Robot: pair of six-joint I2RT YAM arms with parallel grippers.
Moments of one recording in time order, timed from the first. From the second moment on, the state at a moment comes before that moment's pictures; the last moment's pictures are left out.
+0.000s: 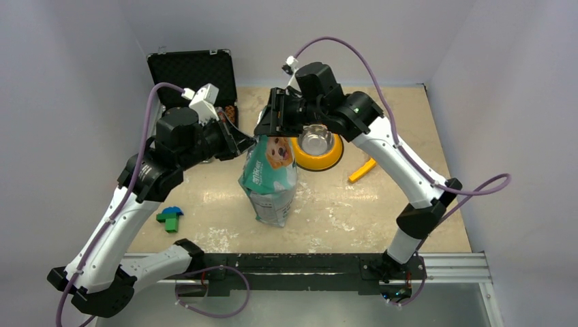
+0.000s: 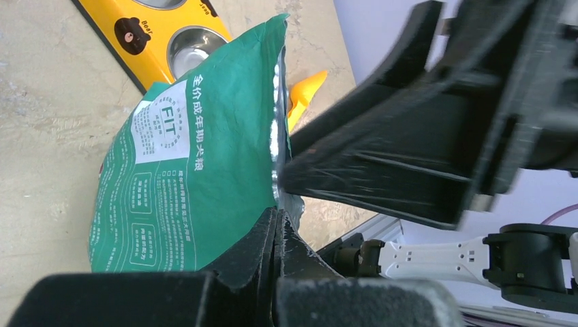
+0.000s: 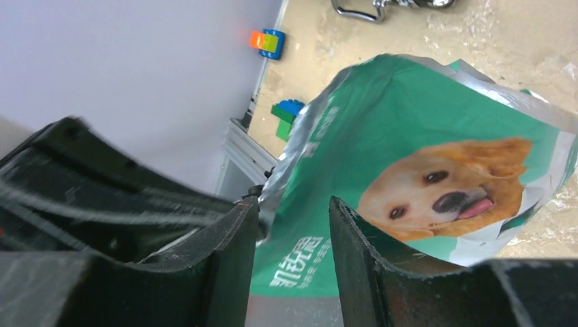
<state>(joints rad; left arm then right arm) -0.57 1.01 1.41 -0.76 0.12 -0.73 0.82 1.69 2.10 -0.93 -0.22 0.78</state>
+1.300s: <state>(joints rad) -0.59 1.03 1.50 -0.89 -0.19 -0.70 0.96 1.67 1.99 -1.04 0.18 0.68</state>
